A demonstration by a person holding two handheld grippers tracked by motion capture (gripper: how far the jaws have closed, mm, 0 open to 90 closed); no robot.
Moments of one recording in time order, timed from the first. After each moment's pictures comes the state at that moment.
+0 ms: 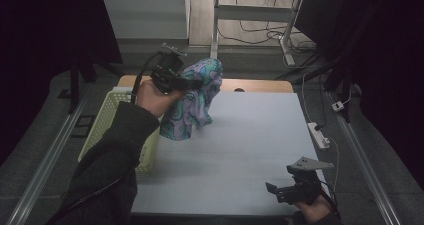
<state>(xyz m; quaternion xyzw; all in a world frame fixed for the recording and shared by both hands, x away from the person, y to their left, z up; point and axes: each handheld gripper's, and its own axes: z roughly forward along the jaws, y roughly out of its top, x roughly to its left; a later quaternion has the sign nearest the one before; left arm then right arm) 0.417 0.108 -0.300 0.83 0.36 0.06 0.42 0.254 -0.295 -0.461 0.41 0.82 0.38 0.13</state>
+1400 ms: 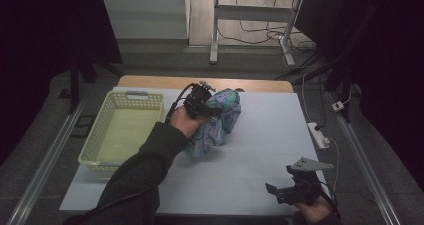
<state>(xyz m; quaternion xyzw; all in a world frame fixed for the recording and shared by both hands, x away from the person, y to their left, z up) 0.445 0.043 -0.417 0.86 0.35 0.05 0.37 0.252 -0.294 -0.461 0.40 0.83 0.38 0.13</state>
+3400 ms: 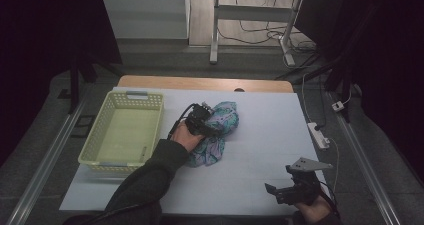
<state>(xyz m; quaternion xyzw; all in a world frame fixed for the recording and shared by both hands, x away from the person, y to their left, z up) 0.442 0.039 -0.492 0.86 0.37 0.05 0.33 0.253 -0.292 -0.461 0.39 0.83 0.37 0.14</state>
